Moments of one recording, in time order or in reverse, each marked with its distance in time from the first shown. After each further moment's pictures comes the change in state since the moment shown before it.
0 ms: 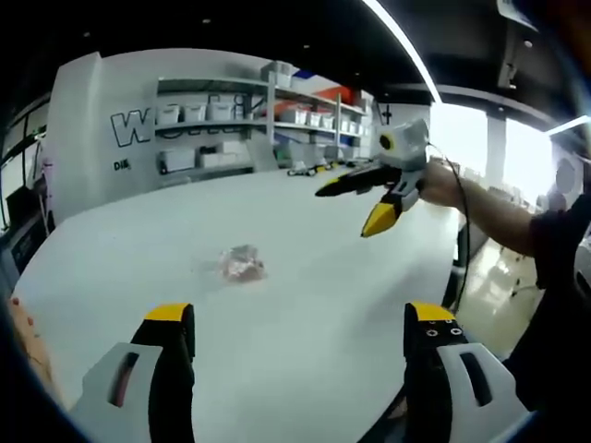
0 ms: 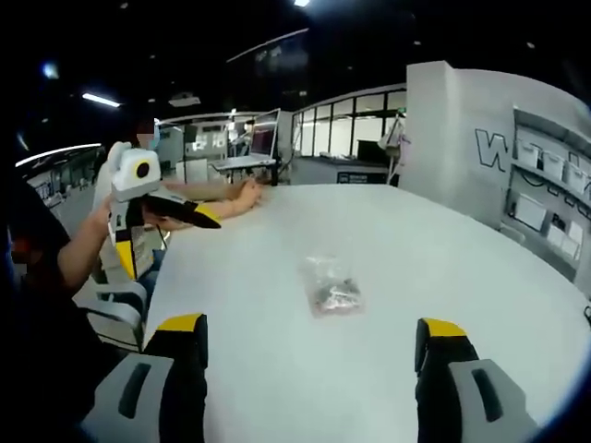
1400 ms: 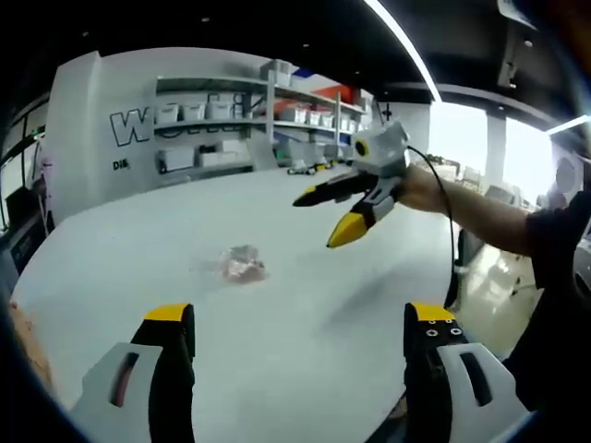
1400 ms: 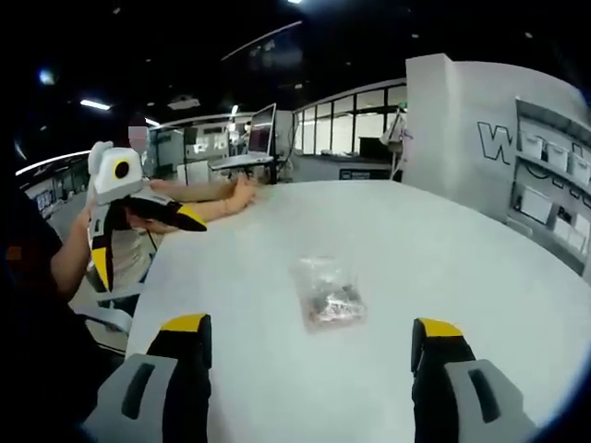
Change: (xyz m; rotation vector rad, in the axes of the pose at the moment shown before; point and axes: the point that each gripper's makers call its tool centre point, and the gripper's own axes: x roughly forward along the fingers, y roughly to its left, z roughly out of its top) left arm 0.006 0.003 -0.001 0.002 0.007 -0.002; right arm 0.039 -0.011 -0.001 0.029 0.003 0.024
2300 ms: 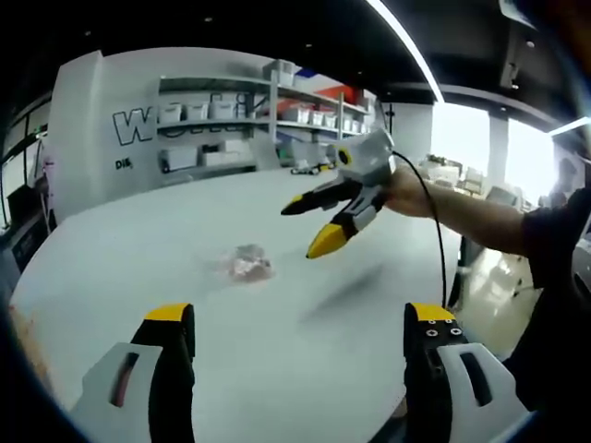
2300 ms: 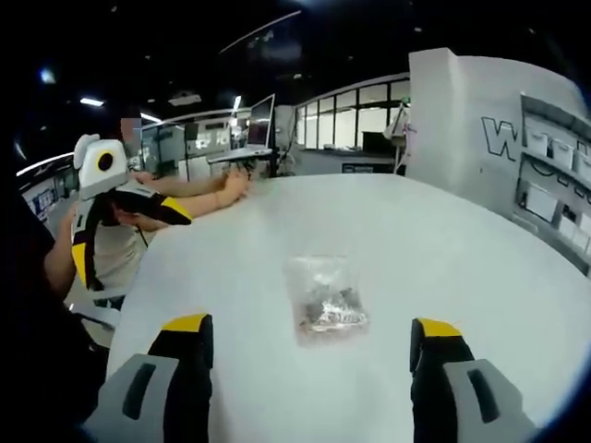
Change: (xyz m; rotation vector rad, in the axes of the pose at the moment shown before) left arm -0.003 0.006 -0.001 -0.004 -0.001 0.012; right arm 0.033 -0.002 -0.006 0.003 0.023 0.018
